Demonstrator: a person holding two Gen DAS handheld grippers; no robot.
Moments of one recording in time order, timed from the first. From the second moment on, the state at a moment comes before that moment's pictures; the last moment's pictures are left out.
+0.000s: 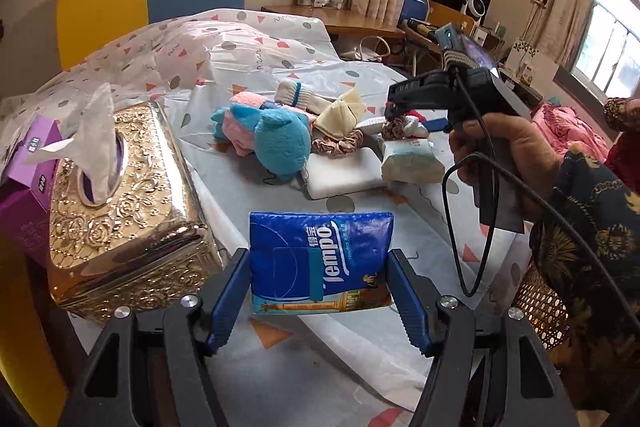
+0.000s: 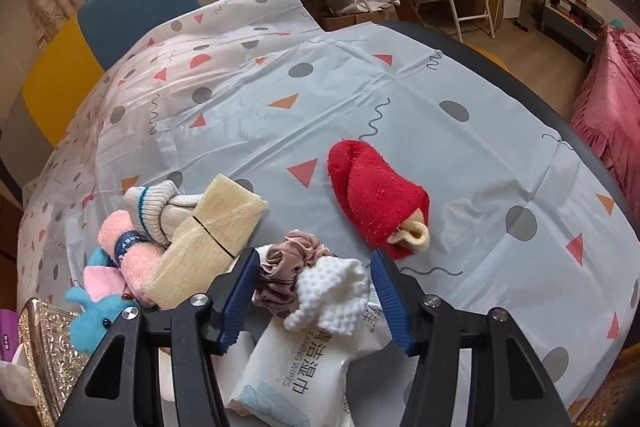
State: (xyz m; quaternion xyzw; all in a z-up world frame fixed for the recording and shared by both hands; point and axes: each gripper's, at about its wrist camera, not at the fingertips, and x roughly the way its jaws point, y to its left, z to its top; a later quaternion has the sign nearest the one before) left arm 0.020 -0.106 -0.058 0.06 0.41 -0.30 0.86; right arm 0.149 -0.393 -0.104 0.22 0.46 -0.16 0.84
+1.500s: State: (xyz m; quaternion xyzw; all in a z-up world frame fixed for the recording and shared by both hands) left arm 0.146 0.206 -0.039 -0.11 0.40 0.06 0.91; right arm 0.146 -0.366 -0.098 0.12 0.47 -0.16 0.86
